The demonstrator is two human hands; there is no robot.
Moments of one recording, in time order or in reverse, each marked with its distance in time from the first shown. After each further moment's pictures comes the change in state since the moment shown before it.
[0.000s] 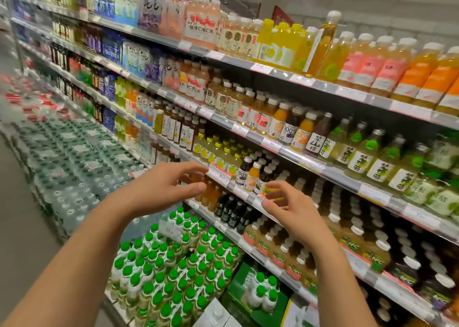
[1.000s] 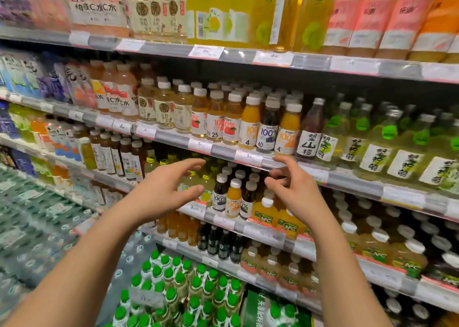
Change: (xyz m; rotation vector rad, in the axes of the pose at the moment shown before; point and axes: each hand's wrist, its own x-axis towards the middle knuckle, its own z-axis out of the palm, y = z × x) left_hand 0.305 -0.088 0.030 0.225 -0.100 0.221; right_hand 0.223 0.103 -0.015 0.097 0.342 0.178
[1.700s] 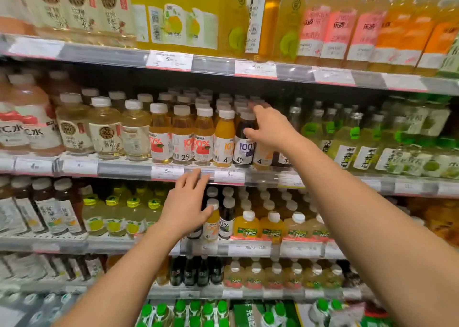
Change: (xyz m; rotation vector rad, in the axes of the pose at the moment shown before) left_hand 0.152 -0.079 0.101 0.217 -0.073 0.179; right_hand 0.177 -0.068 -0.011 -0.786 0.145 0.093
